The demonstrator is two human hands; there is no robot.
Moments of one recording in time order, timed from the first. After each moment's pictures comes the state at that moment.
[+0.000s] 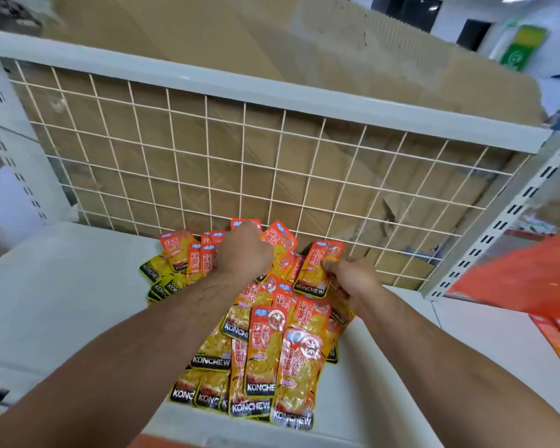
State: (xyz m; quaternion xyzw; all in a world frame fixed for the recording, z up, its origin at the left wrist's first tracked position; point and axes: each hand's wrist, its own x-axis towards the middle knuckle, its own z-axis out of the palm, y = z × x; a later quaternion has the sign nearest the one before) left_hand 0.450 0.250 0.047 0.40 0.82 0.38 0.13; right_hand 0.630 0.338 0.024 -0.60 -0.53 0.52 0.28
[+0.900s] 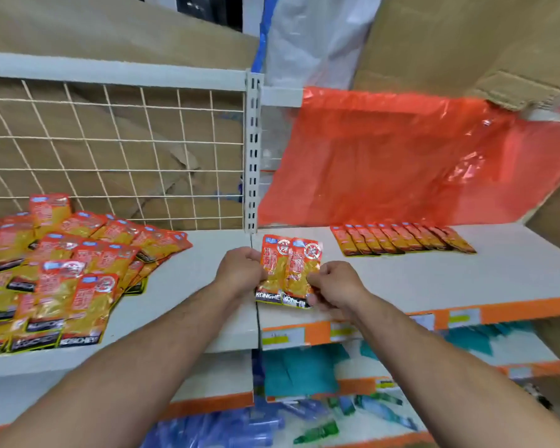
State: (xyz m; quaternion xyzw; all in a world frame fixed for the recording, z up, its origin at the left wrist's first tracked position) left_hand 0.821 0.252 0.015 0.39 0.70 0.44 0.41; right_hand 1.009 0.271 0.024 -0.61 -0.56 0.49 0.26
